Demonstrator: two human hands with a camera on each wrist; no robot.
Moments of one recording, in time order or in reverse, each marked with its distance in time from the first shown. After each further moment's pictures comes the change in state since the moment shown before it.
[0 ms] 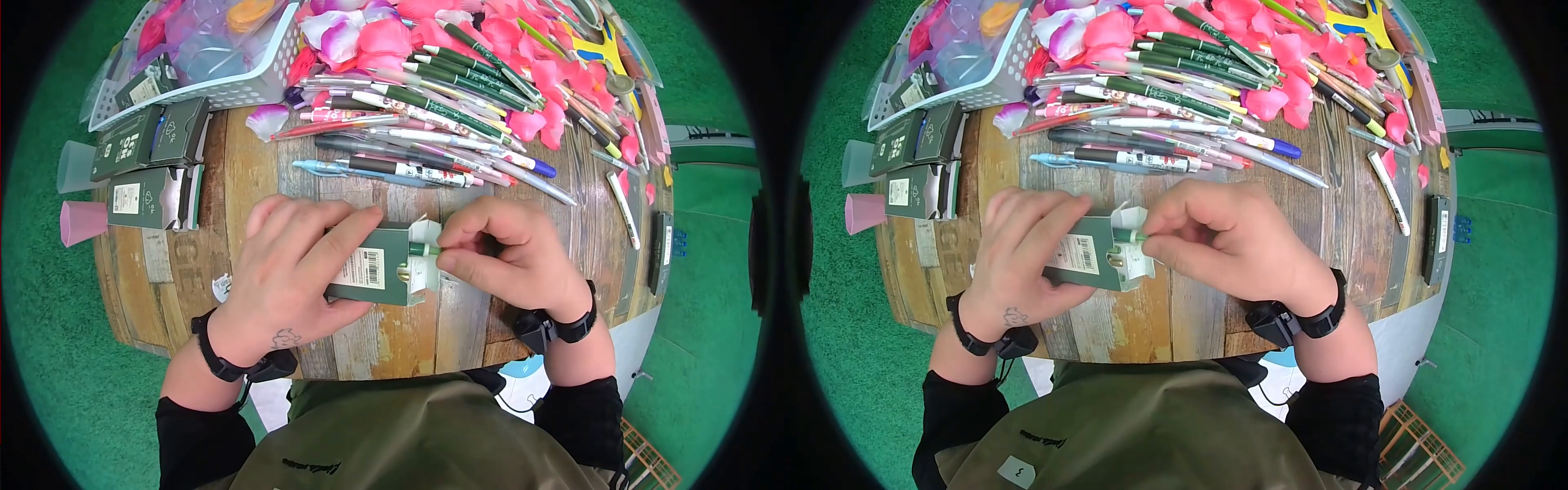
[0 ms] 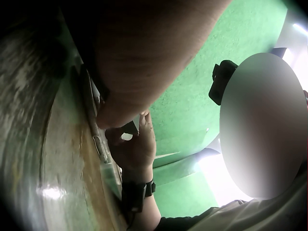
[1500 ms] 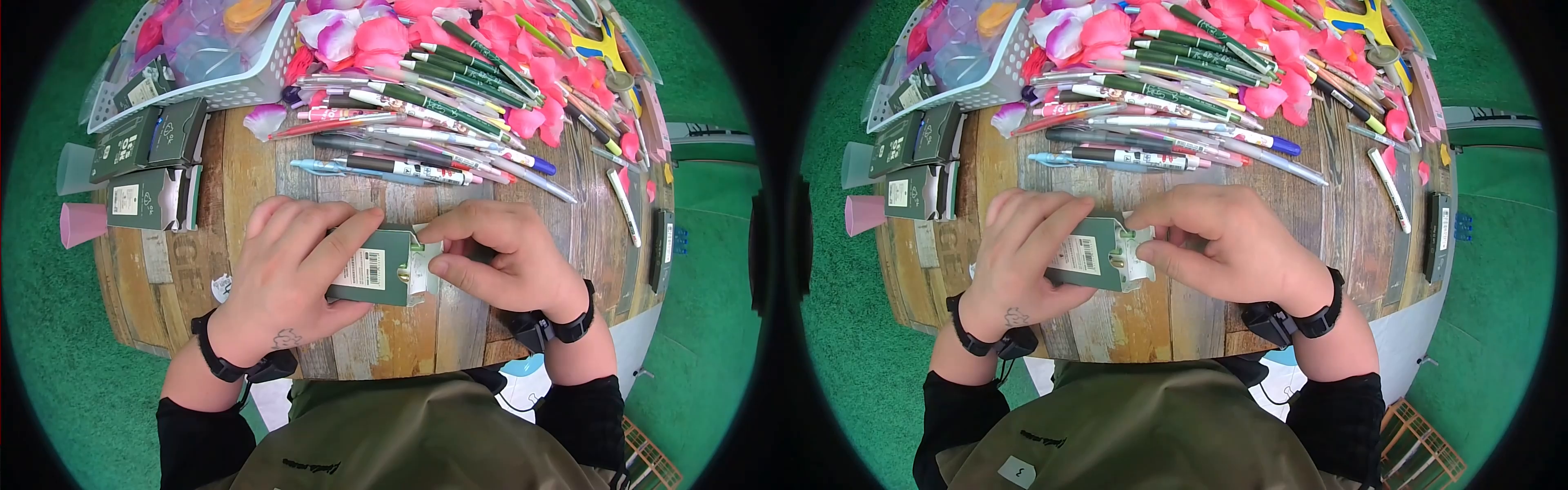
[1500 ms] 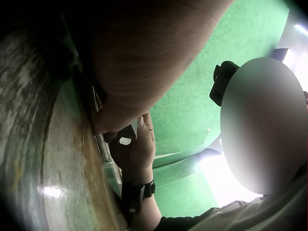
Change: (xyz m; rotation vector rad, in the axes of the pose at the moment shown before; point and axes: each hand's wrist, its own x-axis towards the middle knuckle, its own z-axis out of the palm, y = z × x) left_hand 0.001 0.001 -0.001 -0.007 -0.025 0.009; right_hand 0.005 -0.004 0.000 -0.204 -0.050 -0.129
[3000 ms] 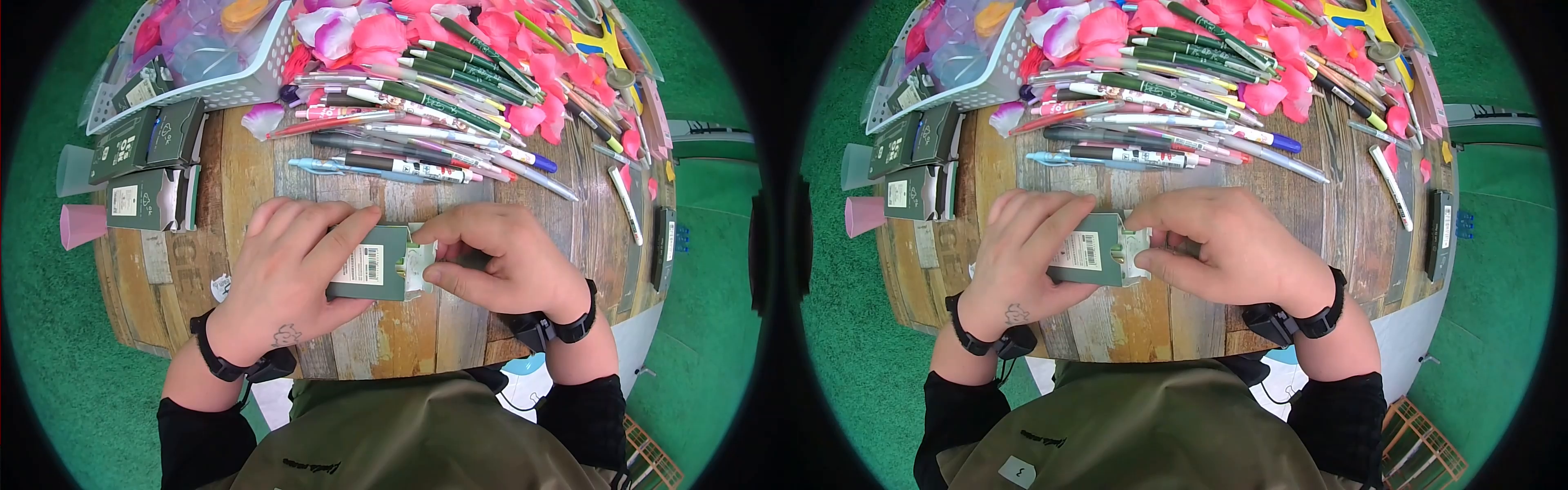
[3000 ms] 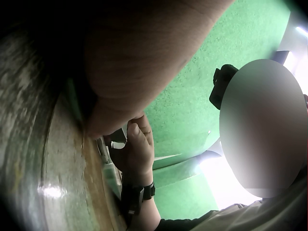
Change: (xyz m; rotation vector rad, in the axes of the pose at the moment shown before) left_hand -0.001 0.000 0.002 0.021 -0.058 -0.038; right_hand -0.001 0.001 0.001 -0.058 -0.049 0.029
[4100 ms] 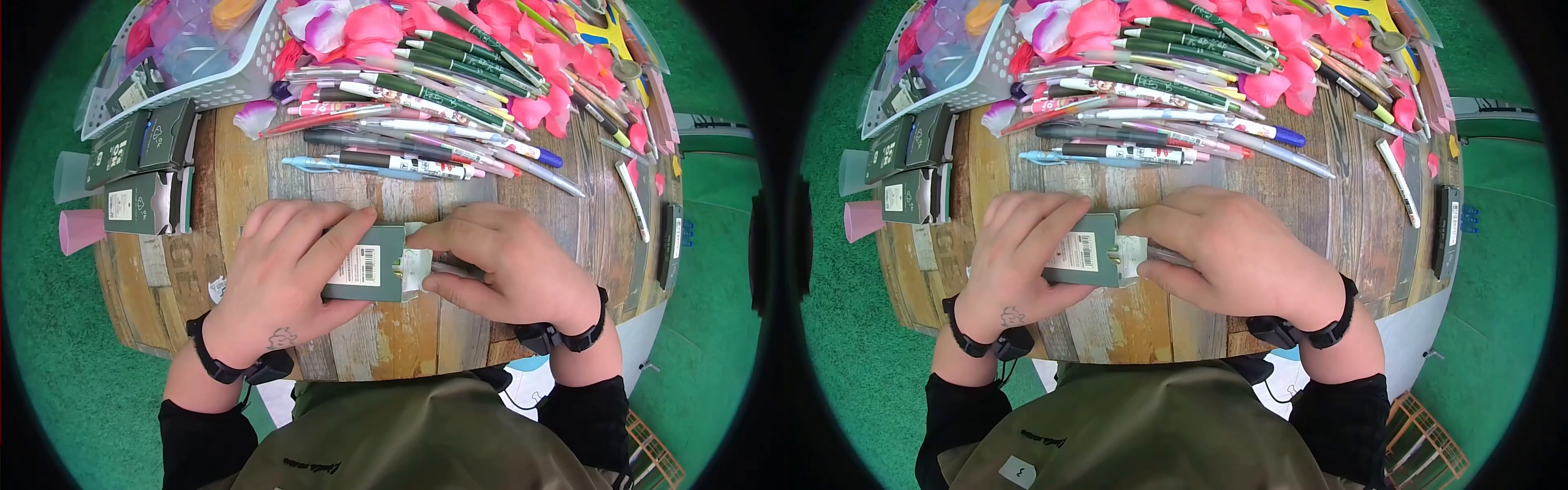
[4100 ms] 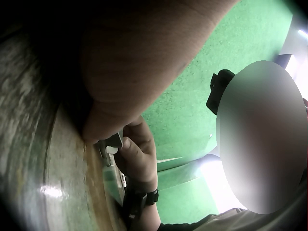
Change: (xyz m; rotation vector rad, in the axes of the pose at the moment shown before) left_hand 0.001 -0.002 0.002 -0.011 -0.022 -0.010; right_hand -0.002 -0.001 -0.001 -0.200 -0.073 -0.075
